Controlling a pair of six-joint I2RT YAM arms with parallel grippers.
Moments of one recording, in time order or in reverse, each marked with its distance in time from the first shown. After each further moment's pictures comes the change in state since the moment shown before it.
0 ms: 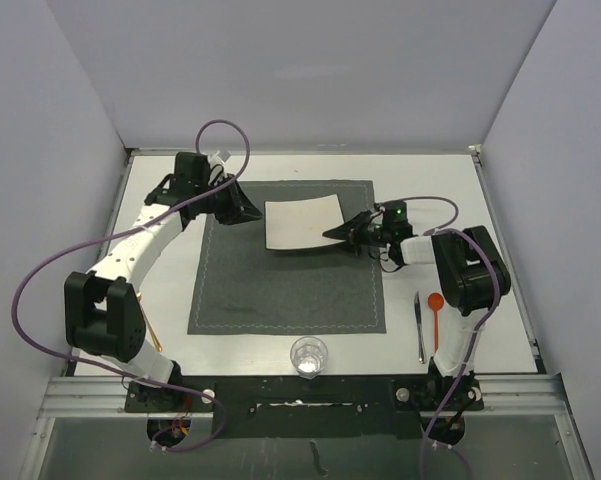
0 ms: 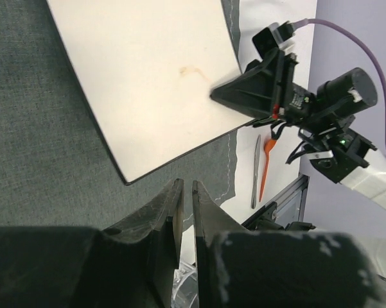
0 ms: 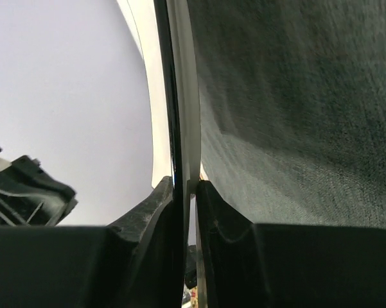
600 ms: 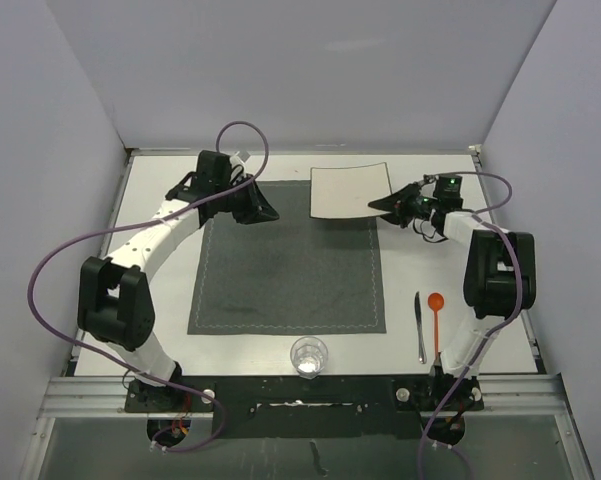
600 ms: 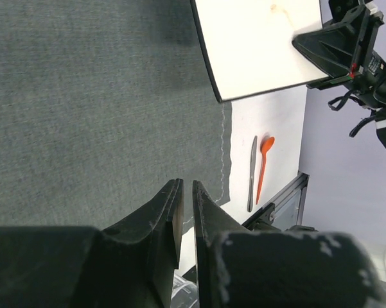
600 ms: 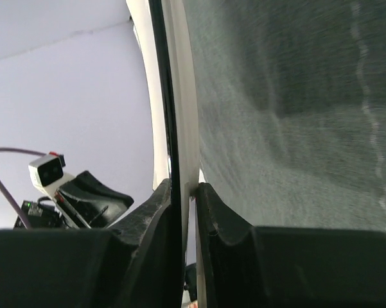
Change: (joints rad) left arm -0.095 0.089 0.057 0.045 -0.036 -0.048; right arm -0.291 -0.050 0.220 -0.388 -0.090 -0.240
